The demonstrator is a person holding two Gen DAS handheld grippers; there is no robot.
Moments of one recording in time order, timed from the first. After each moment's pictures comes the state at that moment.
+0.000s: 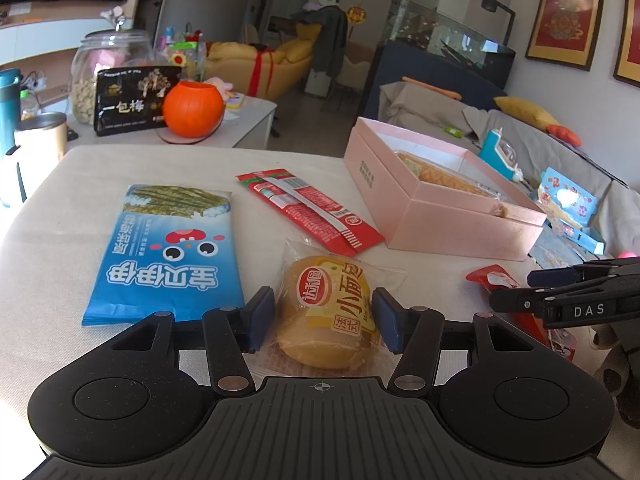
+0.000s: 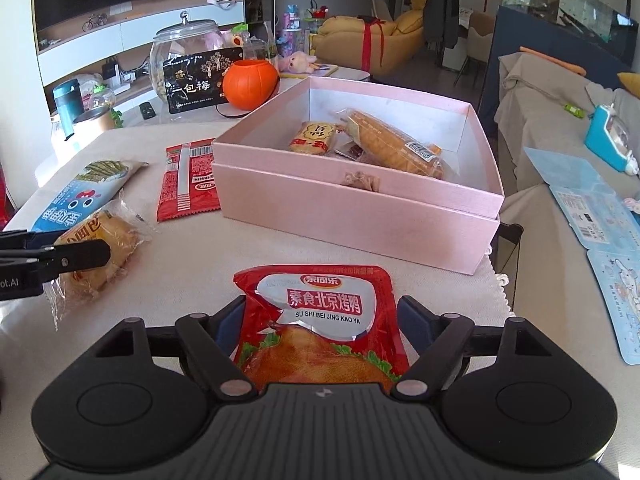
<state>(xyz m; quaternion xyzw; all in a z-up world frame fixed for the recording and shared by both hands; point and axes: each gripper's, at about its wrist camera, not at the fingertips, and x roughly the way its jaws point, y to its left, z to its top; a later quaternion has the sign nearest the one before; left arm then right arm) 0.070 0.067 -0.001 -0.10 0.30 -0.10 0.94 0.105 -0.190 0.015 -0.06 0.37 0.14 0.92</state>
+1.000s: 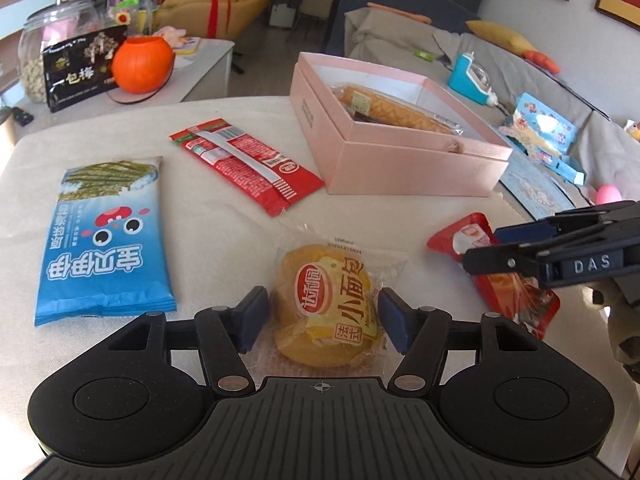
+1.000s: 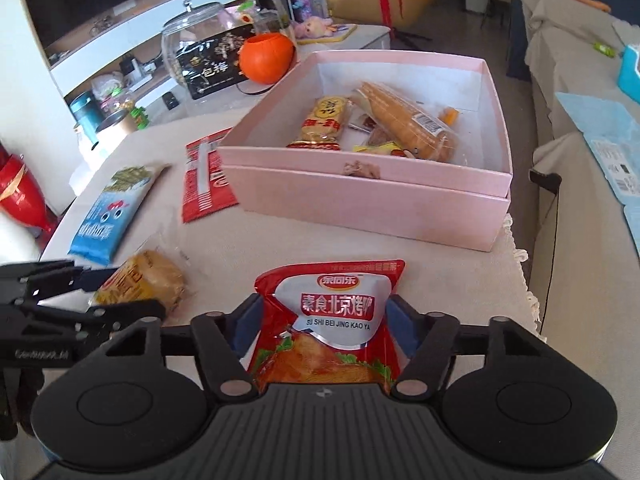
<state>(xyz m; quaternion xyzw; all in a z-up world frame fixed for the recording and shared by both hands) 0.085 0.028 0.010 -0.05 0.40 -0.15 0.90 0.115 -0.206 0.029 -0.01 0.44 0.19 0.88</state>
